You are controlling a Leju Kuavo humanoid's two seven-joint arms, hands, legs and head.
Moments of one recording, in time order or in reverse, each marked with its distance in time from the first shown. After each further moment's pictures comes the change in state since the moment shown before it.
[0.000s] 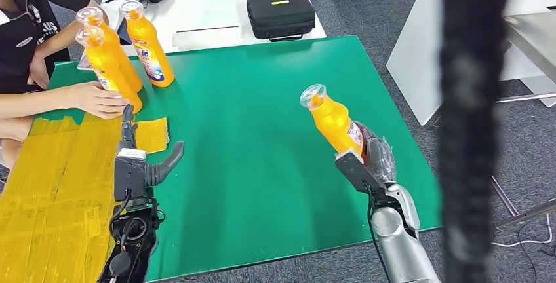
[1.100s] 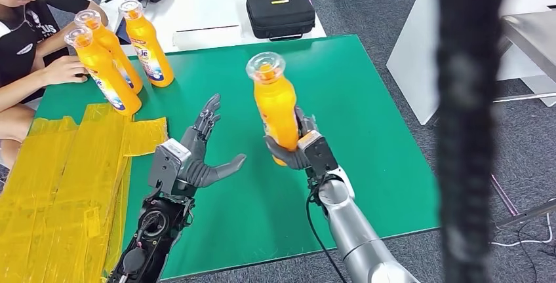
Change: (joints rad) left arm -0.051 0.011 -0.263 -0.095 0.174 -0.395 0.132; right arm -0.249 0.176 0.229 0.300 -0.408 0.187 -0.306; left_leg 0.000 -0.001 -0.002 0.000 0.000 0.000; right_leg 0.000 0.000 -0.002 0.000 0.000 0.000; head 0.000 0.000
